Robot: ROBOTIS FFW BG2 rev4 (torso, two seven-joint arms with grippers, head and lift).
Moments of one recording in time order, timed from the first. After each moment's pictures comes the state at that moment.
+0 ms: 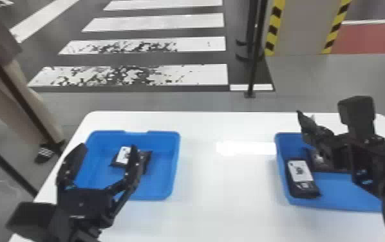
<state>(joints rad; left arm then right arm) 0.67 0.08 0.01 -2.19 0.03 -0.19 0.07 0.00 -0.23 0.05 -1.92 0.07 0.80 0.28</state>
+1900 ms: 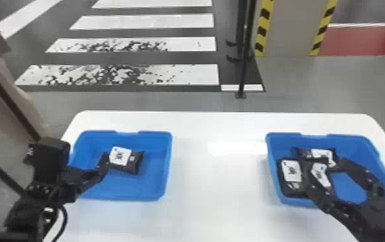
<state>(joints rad) 0.39 0.09 0.18 -2.19 -0.30 0.53 -0.22 0.54 -0.16 -0.16 -2.02 -0.26 0.02 0.45</state>
